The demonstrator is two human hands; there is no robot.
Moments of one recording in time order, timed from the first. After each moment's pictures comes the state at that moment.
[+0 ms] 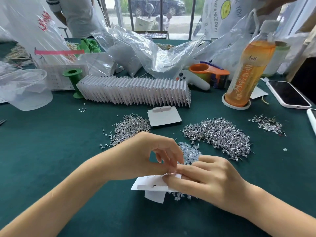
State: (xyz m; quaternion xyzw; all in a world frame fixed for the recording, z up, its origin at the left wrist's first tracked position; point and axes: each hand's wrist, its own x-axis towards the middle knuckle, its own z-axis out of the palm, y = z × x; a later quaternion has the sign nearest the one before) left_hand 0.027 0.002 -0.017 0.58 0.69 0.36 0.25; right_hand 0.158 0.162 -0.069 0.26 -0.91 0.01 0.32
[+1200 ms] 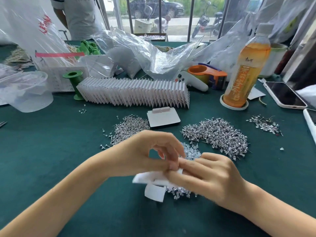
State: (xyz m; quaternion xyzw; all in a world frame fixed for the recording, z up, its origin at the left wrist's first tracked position) left_hand 0.023 0.003 -0.016 0.59 0.65 0.39 0.26; right_hand 0.159 0.160 -0.067 0.25 -0.89 0.03 0.38
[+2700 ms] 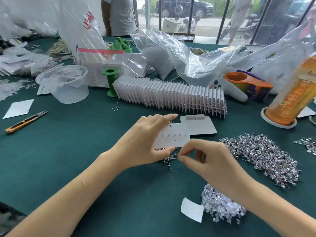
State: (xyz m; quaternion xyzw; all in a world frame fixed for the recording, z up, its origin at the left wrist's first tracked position) left_hand -0.044 -0.036 -0.048 0.51 0.82 0.24 -0.09; right_hand 0.086 0.124 -0.050 0.00 -0.91 0.38 0.14
